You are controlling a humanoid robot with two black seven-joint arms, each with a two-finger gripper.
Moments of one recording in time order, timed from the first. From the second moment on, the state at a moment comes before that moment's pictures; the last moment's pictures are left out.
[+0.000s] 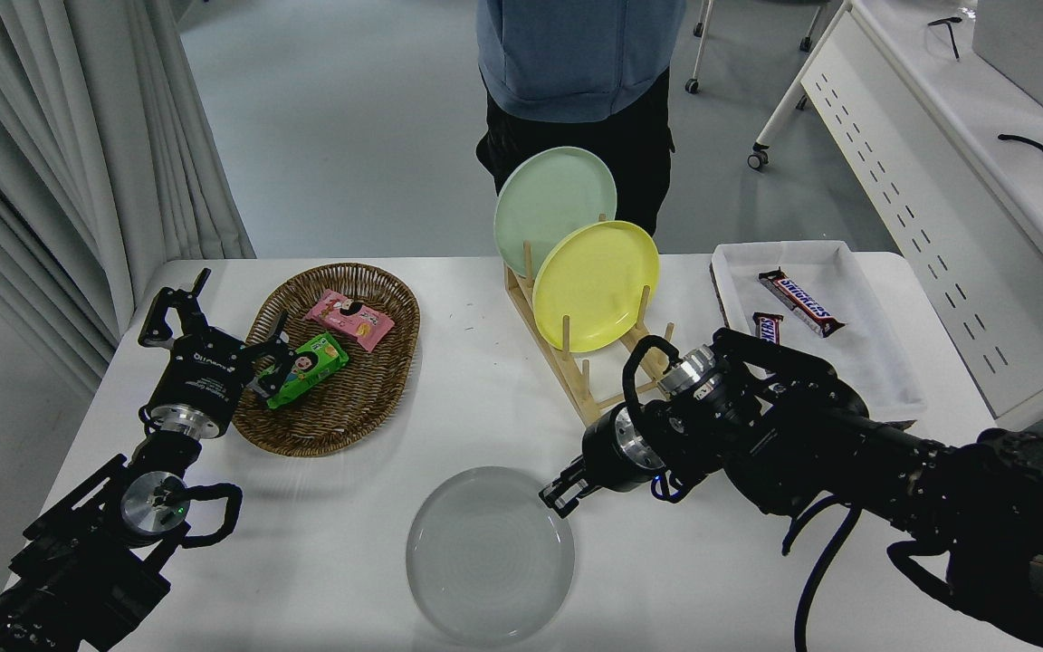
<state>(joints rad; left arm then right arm) -0.50 0.26 -1.08 -0.53 0.15 -0.58 -0.44 1.03 0.00 0.15 0.71 1.16 -0.79 -0.39</state>
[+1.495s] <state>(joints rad) -0.50 0.26 -1.08 -0.53 0.15 -0.58 -0.44 1.03 0.00 0.22 0.72 1.06 -0.79 -0.40</state>
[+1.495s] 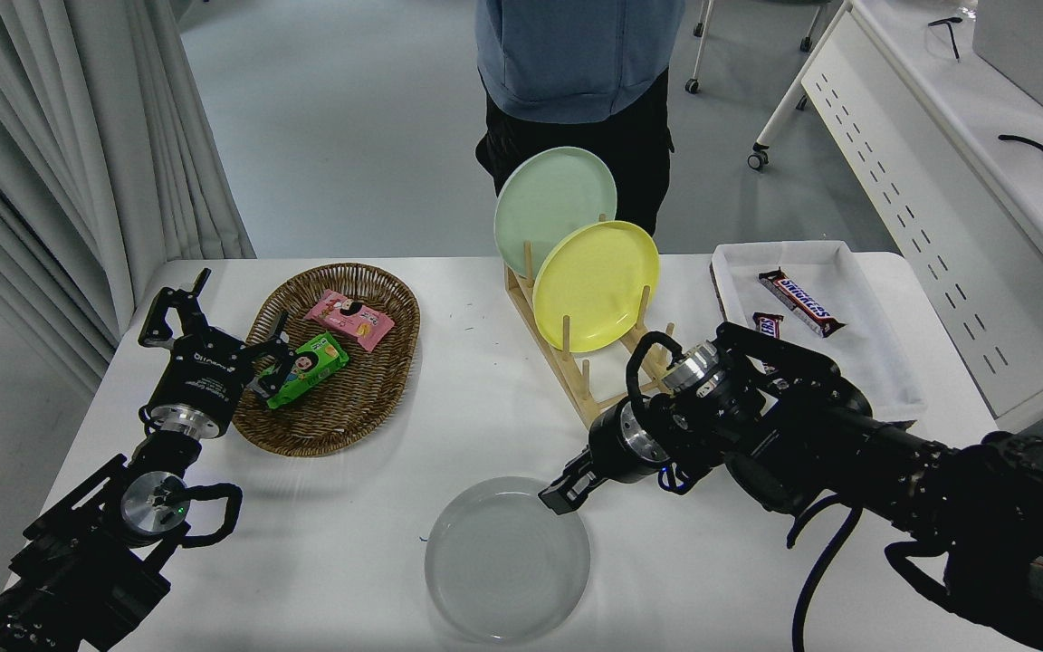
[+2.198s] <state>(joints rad) -0.50 0.26 -1.08 -0.53 0.15 -0.58 -0.44 1.10 -0.12 0.22 1.09 1.05 -0.73 -0.40</state>
